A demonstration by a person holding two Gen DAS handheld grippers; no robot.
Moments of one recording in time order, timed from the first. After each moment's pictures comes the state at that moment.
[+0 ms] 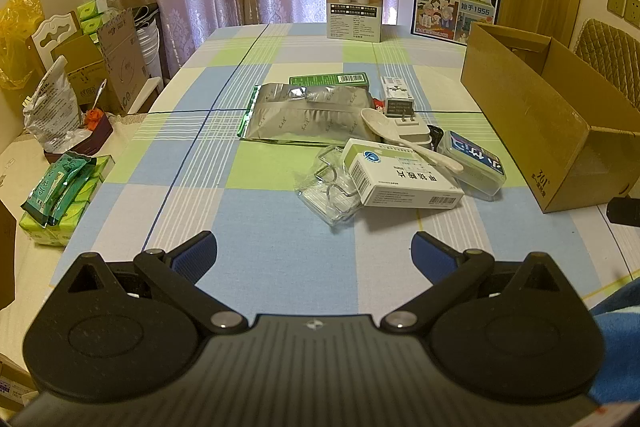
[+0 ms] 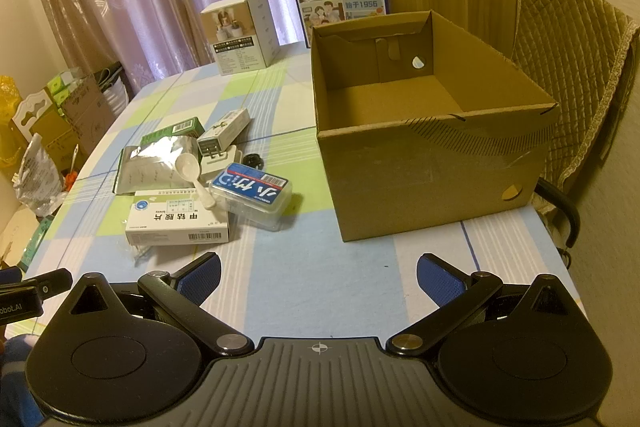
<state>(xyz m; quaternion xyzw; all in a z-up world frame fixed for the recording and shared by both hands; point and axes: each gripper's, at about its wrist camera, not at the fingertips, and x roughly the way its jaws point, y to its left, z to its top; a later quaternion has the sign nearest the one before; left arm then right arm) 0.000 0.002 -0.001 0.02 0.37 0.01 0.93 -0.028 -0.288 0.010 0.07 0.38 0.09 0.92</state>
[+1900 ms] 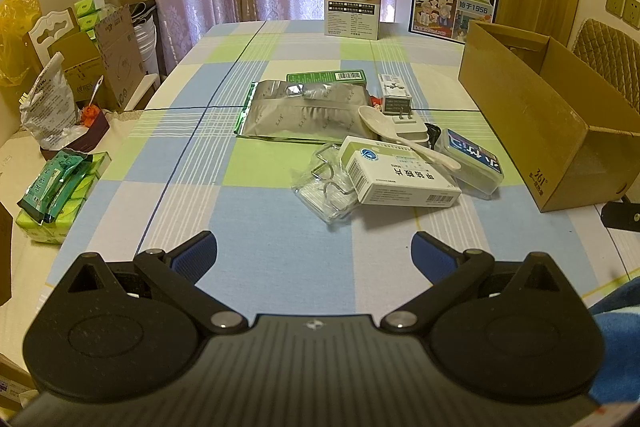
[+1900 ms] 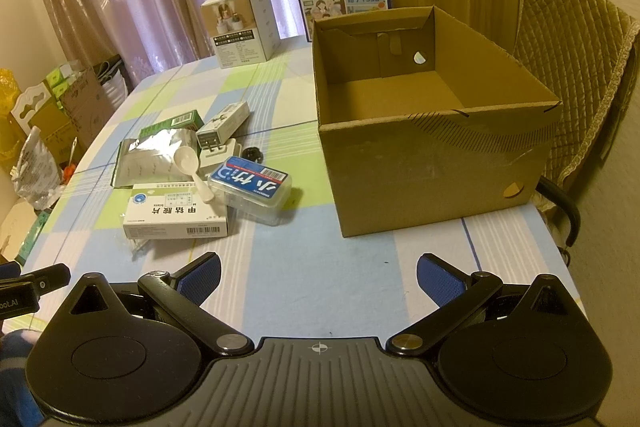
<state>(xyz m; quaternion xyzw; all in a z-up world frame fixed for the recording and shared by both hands) 0.003 -0.003 -0.007 0.02 0.37 0.01 0.93 -0.025 -0.286 0.009 0.06 0.39 0.10 0.91</state>
